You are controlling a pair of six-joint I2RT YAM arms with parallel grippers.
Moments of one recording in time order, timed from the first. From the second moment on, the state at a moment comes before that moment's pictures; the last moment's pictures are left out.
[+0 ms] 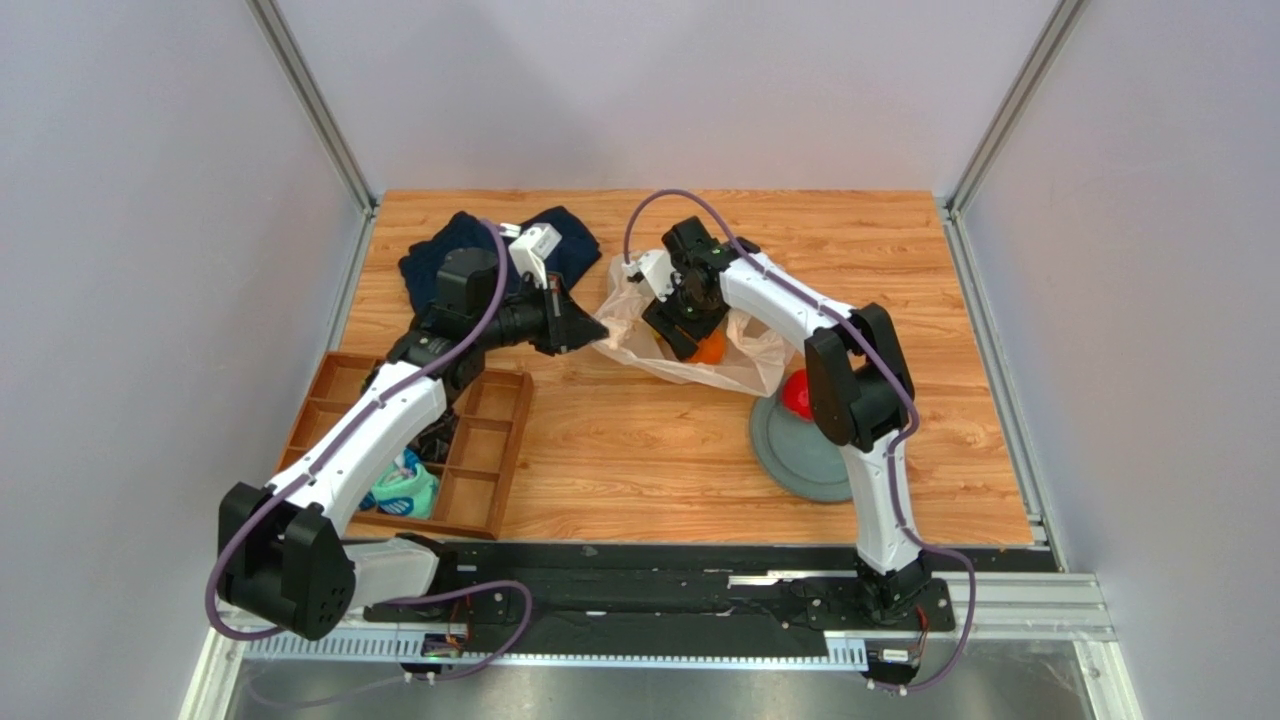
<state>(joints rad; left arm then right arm) -0.36 1.24 0.97 -0.14 0.62 -0.41 0.54 2.17 1.81 -0.81 -0.09 -0.41</state>
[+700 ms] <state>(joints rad) -0.36 1.27 1.00 -0.13 0.62 -0.41 0.53 1.60 1.77 -1.00 -0.45 -0.43</state>
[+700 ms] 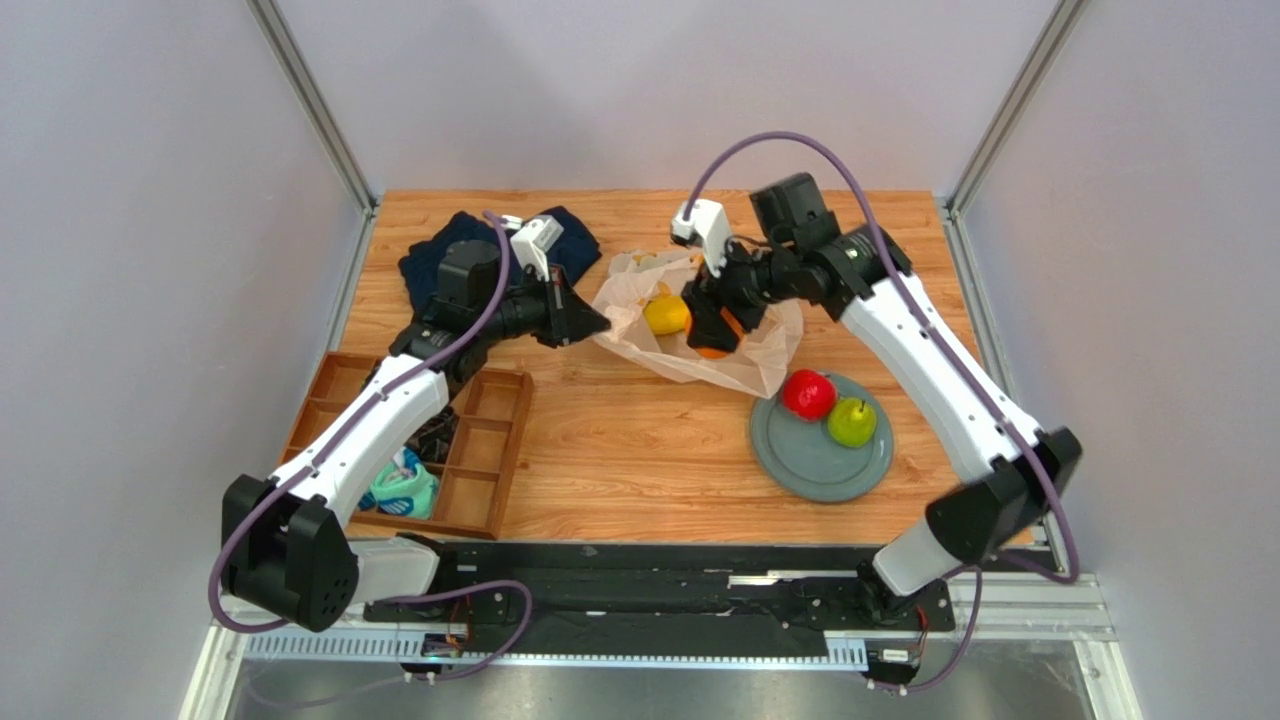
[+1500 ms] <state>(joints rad) -0.36 1.25 1.00 -0.14 0.60 -0.37 0.54 1.32 0.96 -0.82 -0.20 -0.74</state>
